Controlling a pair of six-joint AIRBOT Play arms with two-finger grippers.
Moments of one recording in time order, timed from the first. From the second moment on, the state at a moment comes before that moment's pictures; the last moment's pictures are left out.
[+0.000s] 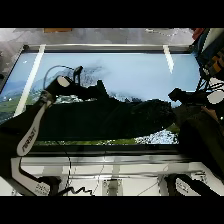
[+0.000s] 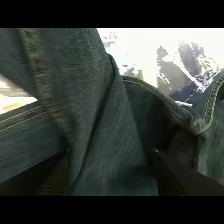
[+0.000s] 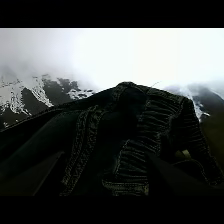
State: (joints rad) left arm -0.23 -1.75 1.48 0.84 -0.91 -1.34; right arm -0.21 -1.13 1.04 -1.19 0.87 1.46
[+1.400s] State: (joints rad) left arm -0.36 -1.89 1.49 1.07 -0.51 -1.53; right arm -0.21 -1.13 1.04 -1.18 0.82 1.42
